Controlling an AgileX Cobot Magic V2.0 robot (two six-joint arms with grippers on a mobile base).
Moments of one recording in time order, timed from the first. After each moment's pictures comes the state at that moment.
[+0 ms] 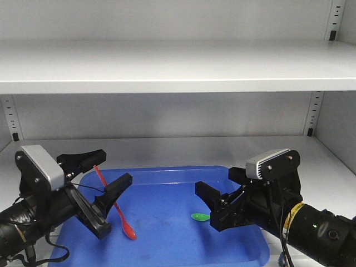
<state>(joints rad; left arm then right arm) -0.24 1.54 -0.78 0.68 -0.91 -0.22 0.34 1.50 -0.81 -0.61 -0.54 0.57</state>
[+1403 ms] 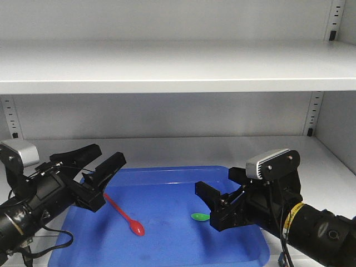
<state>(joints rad) -0.24 1.54 -0.78 0.57 -0.98 -0.62 0.34 1.50 -0.81 -0.61 -0.54 0.57</state>
